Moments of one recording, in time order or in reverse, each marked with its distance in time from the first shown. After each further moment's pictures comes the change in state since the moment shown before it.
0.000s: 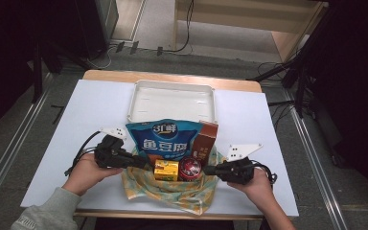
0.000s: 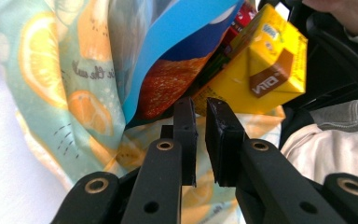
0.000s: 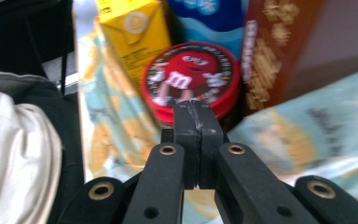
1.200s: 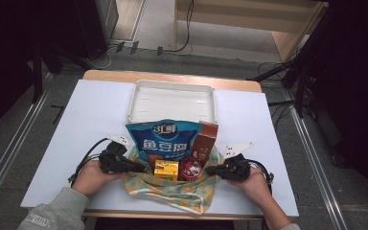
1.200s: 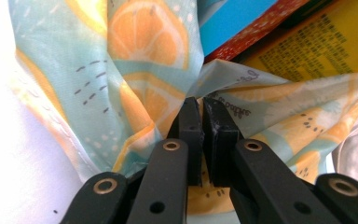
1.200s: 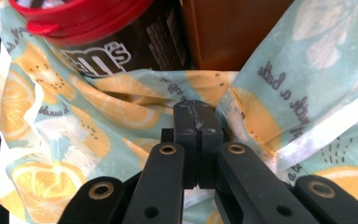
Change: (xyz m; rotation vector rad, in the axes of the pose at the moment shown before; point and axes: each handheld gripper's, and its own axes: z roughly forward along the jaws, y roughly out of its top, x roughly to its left) left arm 0.029 -0.030 0.027 0.077 0.064 -0.085; right arm -0.037 -0.036 0.027 0.138 -0.030 0.084
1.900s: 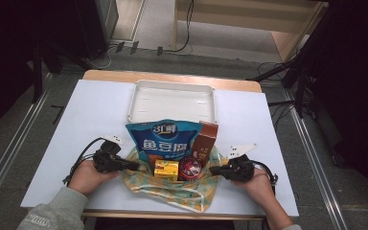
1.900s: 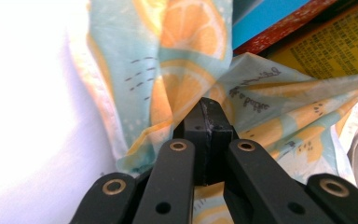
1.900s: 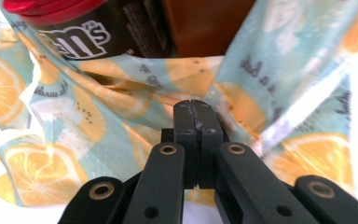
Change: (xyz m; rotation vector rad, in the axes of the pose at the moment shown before) left arm 0.013 -0.012 -0.010 -0.029 0.031 -0.069; right arm -0.004 -0.008 -0.008 0.008 -0.046 0.025
